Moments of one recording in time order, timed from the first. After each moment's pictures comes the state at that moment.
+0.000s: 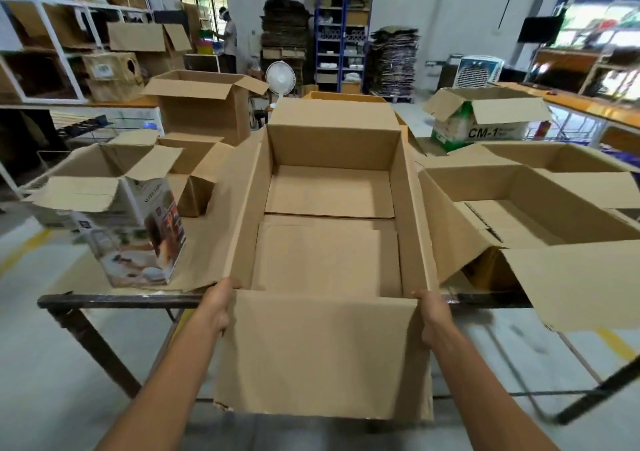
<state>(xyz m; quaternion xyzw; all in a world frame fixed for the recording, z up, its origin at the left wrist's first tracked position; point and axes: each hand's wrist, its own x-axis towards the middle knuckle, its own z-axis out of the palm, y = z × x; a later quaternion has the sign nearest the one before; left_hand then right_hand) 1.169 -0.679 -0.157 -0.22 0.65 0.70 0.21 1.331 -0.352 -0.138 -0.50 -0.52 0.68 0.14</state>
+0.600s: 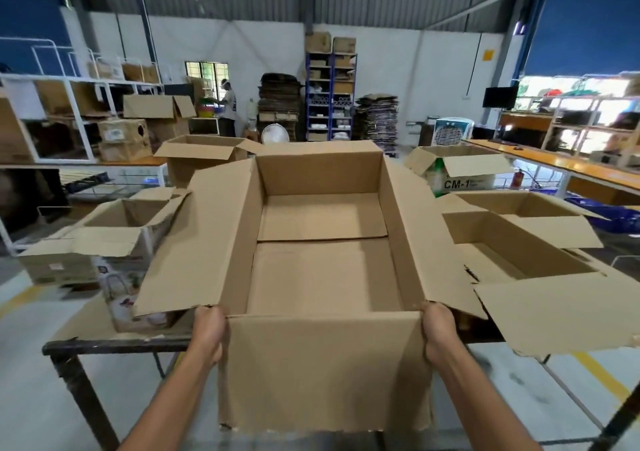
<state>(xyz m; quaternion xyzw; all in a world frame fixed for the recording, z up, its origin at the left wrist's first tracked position) 1.200 -0.691 -0.115 -0.16 0.67 0.73 0.01 1.382 -0.361 -0.060 -0.41 -0.55 0.70 0.20</state>
